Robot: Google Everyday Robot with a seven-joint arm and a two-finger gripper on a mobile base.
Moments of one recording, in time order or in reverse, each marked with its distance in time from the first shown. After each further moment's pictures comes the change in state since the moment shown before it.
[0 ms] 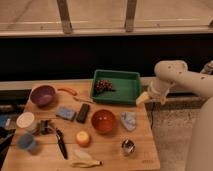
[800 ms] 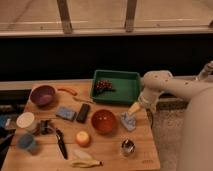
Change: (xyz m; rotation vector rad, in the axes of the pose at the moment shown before) arm 0.030 0.034 0.054 -0.031 0.110 -0.071
